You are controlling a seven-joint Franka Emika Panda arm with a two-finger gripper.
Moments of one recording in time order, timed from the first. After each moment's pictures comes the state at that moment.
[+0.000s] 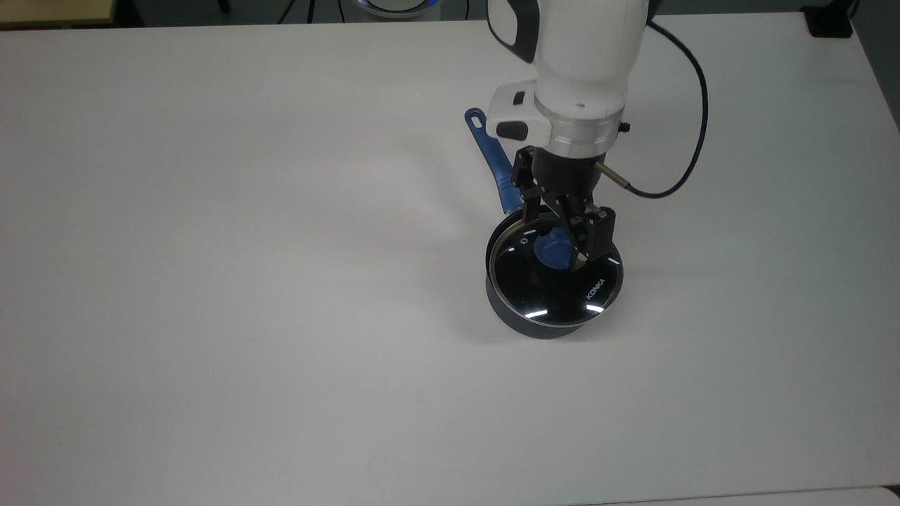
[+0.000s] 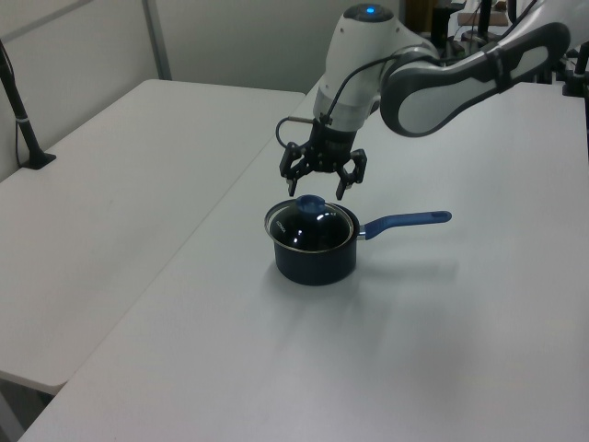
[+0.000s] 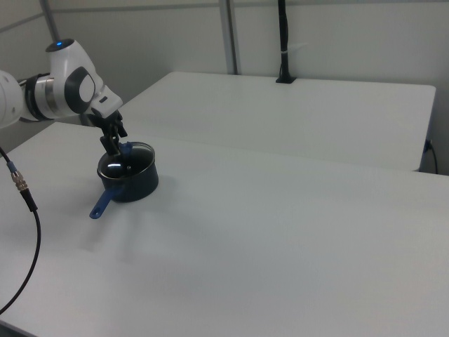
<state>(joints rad) 0.33 0.45 0.03 -1.52 -0.13 2.25 1.41</state>
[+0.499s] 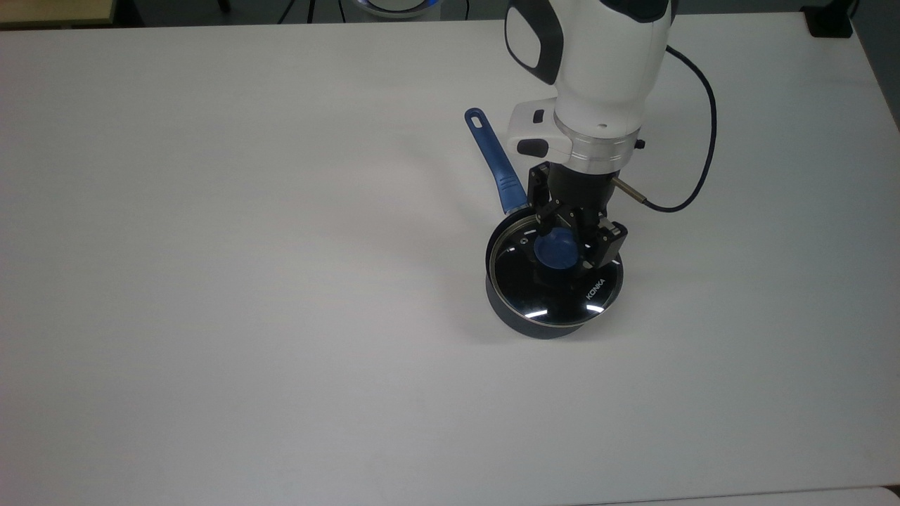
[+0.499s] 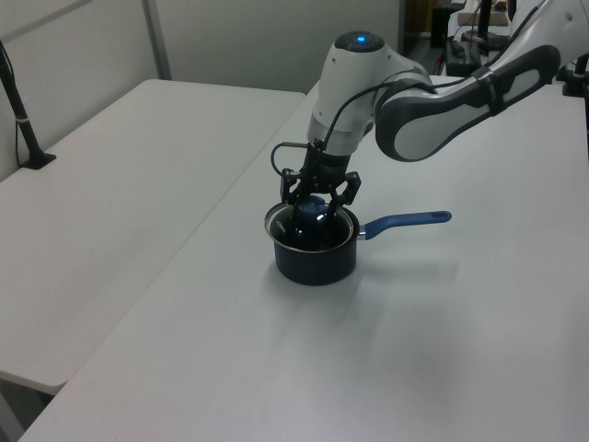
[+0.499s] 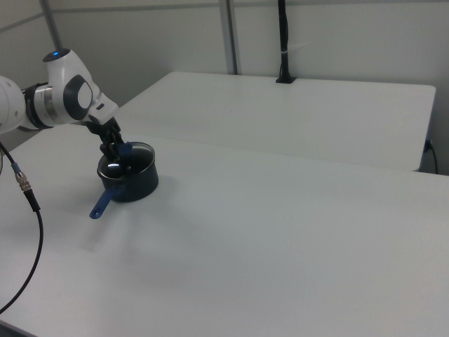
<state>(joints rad) 0.36 0.50 0.03 -1.50 -0.17 2.27 1.43</state>
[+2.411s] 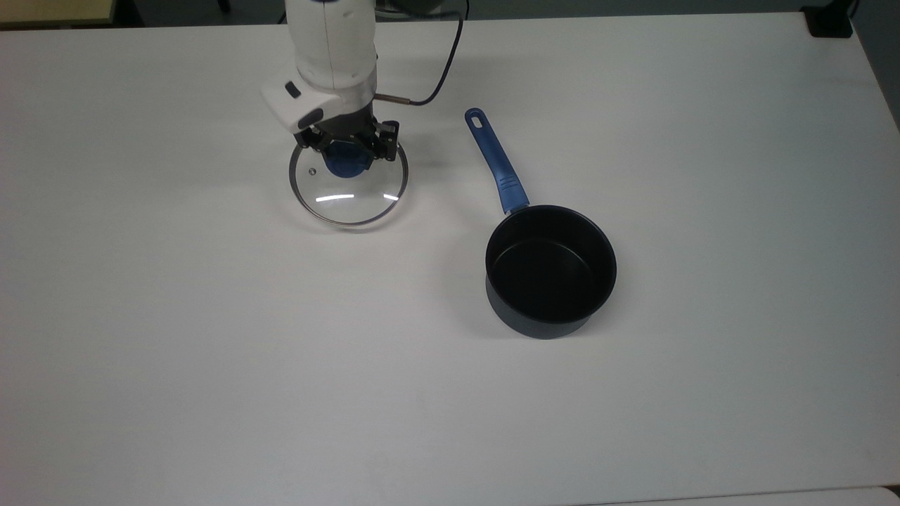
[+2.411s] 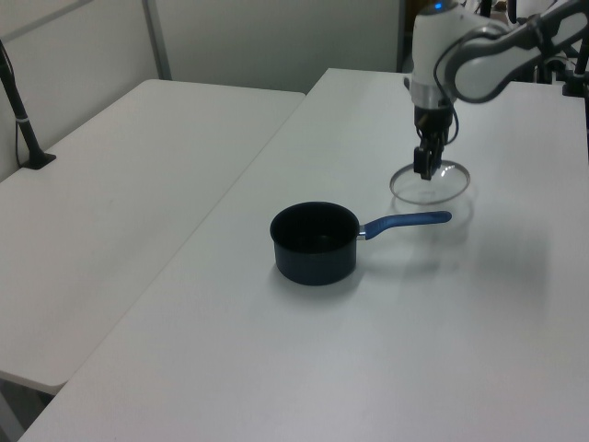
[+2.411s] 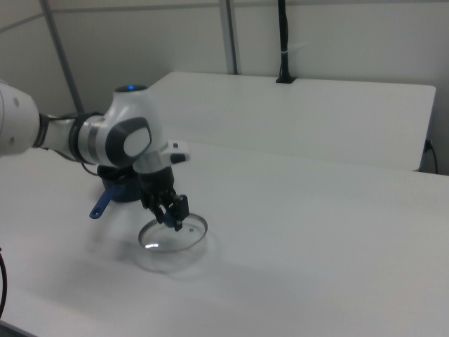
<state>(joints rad) -0.03 0.13 0.01 -2.08 -0.10 2.19 0.13</state>
